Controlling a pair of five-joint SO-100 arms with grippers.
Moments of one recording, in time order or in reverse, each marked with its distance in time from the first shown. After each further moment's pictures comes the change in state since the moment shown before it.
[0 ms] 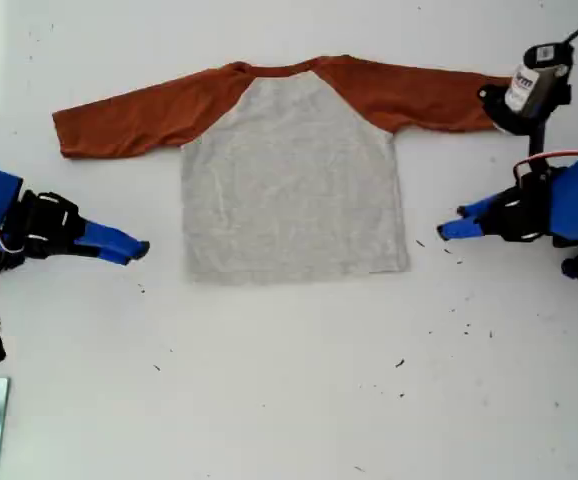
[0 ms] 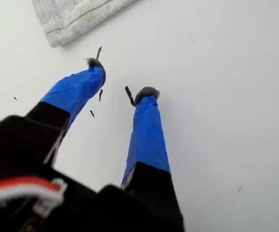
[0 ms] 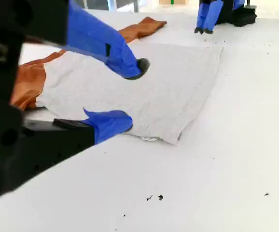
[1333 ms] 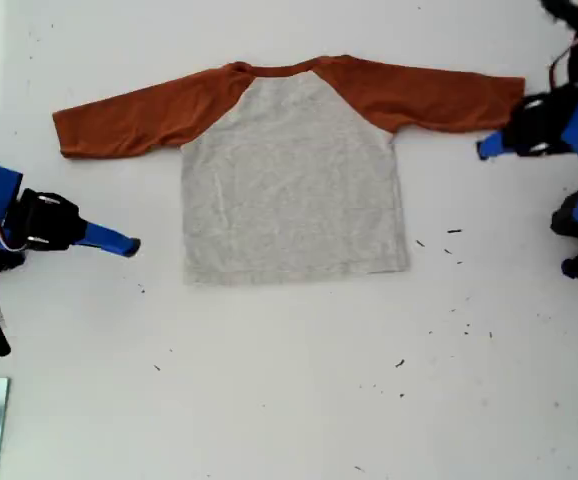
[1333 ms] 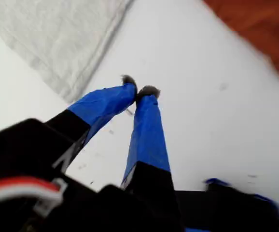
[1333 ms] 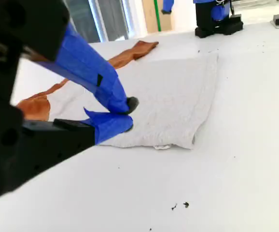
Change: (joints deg) arm 0 -2.6 0.3 0.0 0.0 12.0; arm 1 27.9 -41.2 -49.1 12.7 1.1
